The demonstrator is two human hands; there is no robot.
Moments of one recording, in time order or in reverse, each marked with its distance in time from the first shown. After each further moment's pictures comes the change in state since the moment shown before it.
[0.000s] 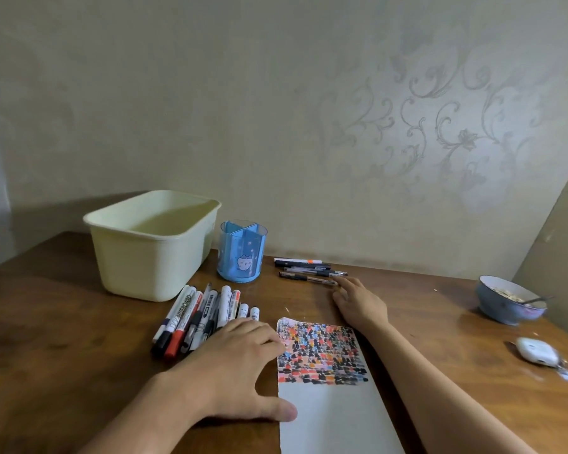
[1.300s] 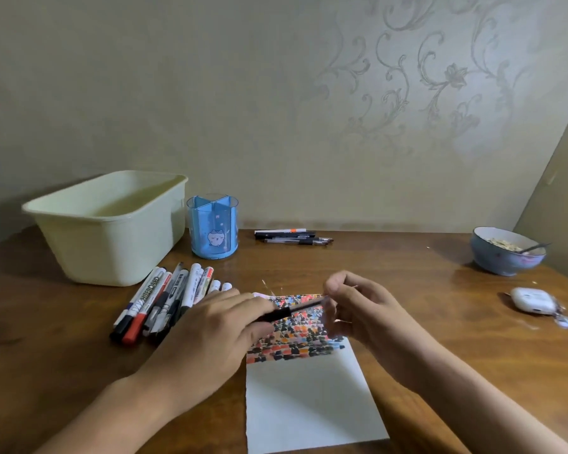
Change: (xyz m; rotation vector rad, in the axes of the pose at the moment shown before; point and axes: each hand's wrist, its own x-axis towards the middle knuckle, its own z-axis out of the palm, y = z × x) left_hand 0.007 0.032 0.009 -0.184 0.602 0.140; right_hand -0.145 -0.021 -0.080 1.400 -0.346 -0.094
